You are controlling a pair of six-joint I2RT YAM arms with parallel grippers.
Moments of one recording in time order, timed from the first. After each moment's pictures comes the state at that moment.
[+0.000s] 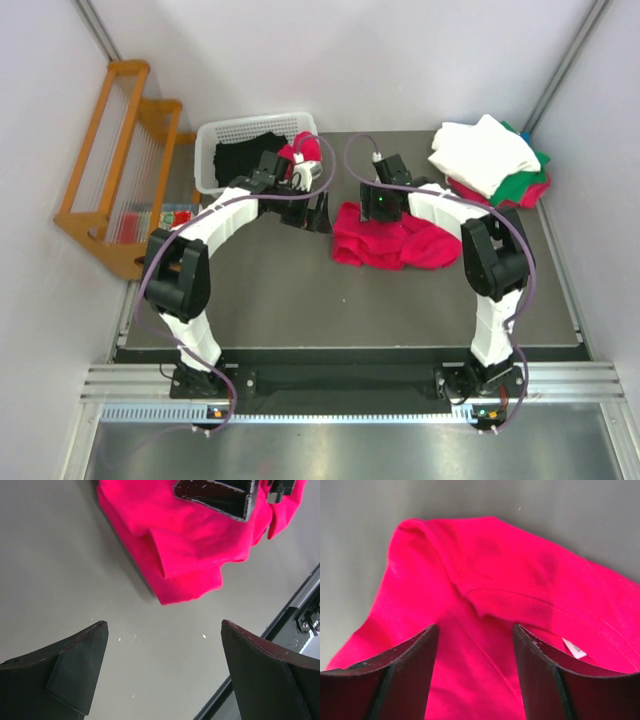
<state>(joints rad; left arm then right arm) -0.38 1.78 1.38 -0.53 0.57 -0.09 0.46 1.95 1.43 -0.41 -0.04 0.39</state>
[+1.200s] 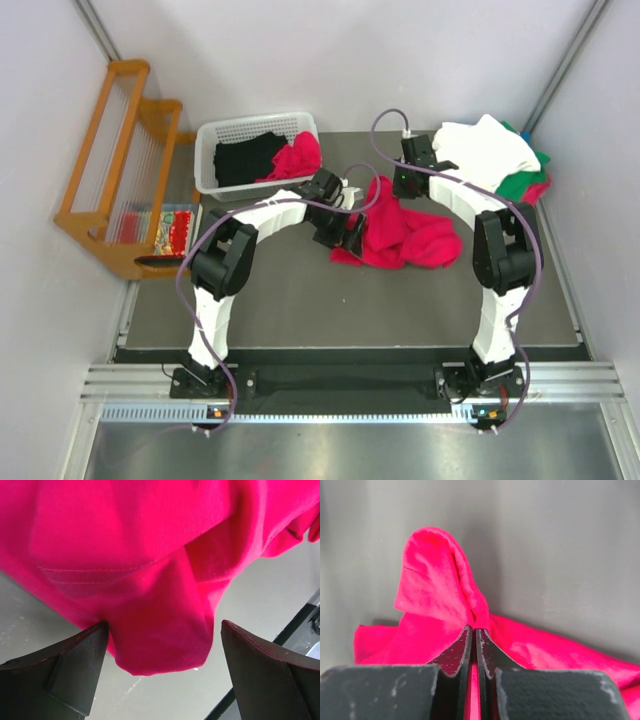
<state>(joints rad) -0.57 2.09 1.55 -0.57 0.51 -0.14 0.32 1.98 1.53 -0.40 0.04 0.35</state>
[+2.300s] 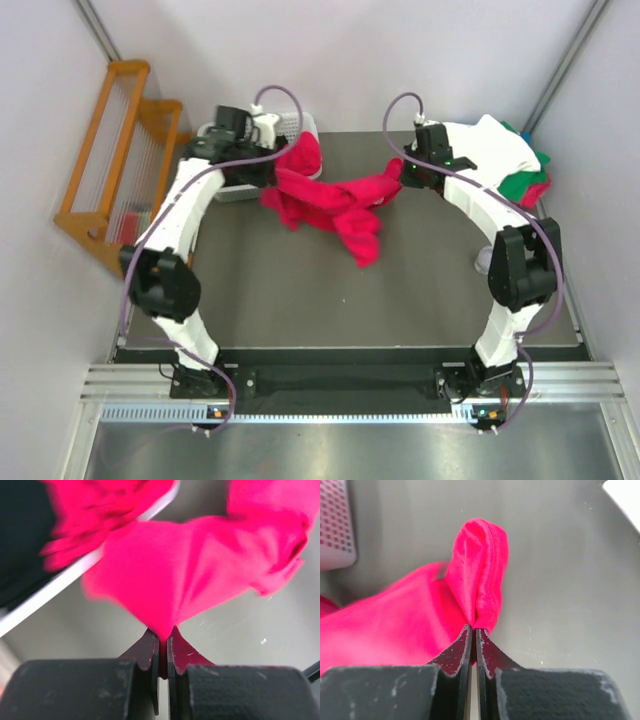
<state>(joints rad) -0.25 1.79 1.77 -0.86 0.33 0.08 0.30 1.83 1.50 -0.38 0.03 0.35</state>
